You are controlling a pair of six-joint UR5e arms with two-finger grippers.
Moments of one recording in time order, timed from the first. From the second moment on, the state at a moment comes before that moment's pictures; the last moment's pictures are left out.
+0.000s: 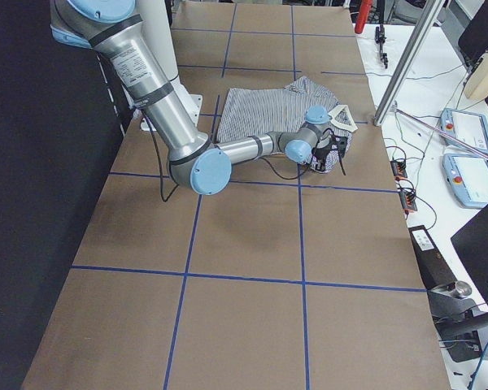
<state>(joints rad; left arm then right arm) -1.51 -1.45 -1.83 -1.78 -2.49 -0.02 0.88 -0.94 1.15 -0.95 1.94 1.25</state>
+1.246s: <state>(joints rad) -1.51 -1.46 -1.85 -1.78 -2.50 -0.03 0.72 -0.62 0.91 -0.96 1.70 1.33</state>
